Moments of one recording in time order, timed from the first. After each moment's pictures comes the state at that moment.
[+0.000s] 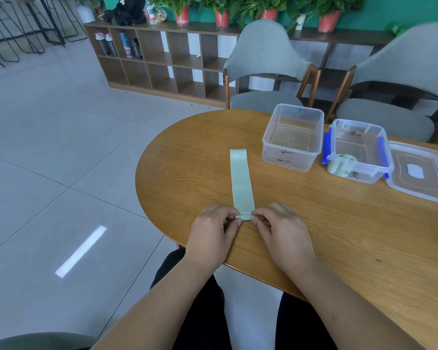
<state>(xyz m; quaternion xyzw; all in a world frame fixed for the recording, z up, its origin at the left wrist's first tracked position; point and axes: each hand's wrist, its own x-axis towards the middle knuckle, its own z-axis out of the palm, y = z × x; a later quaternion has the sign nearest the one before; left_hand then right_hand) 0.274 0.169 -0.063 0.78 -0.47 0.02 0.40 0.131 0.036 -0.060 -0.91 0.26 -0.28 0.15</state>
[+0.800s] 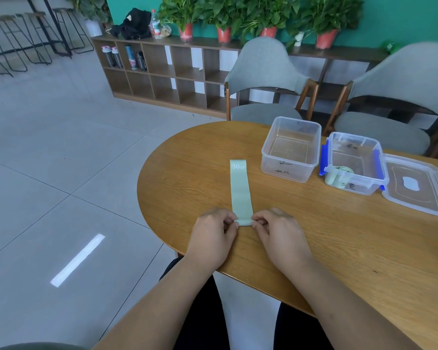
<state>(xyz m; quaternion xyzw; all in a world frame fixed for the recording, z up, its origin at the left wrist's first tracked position) 0.280 0.158 -0.050 0.81 -0.43 -0.03 0.38 0.142 0.027 -0.049 -0.90 0.30 -0.24 0.20</state>
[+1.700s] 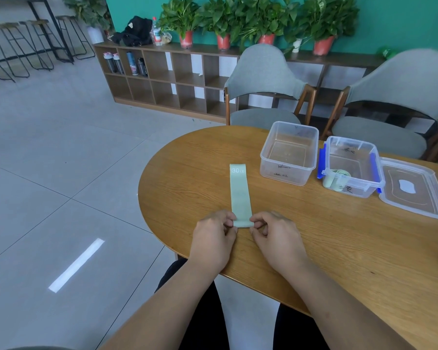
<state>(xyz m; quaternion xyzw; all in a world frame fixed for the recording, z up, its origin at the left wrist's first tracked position) 0.273 0.157 -0.050 0.82 -0.39 -0.05 0.41 0.142 0.032 -0.048 -0.89 0.31 -0.24 0.24</state>
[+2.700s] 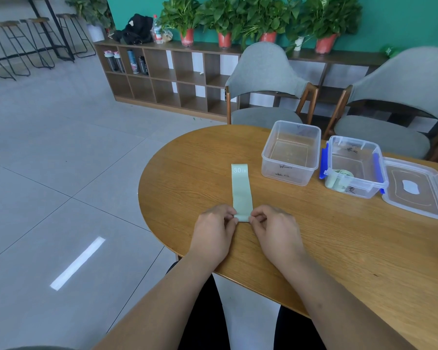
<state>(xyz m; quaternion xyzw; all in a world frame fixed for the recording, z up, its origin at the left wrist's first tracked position) 0.288 0.146 -0.047 0.81 -0.42 -0.02 0.40 0.158 0.026 -0.042 -0.88 0.33 -0.25 0.22</state>
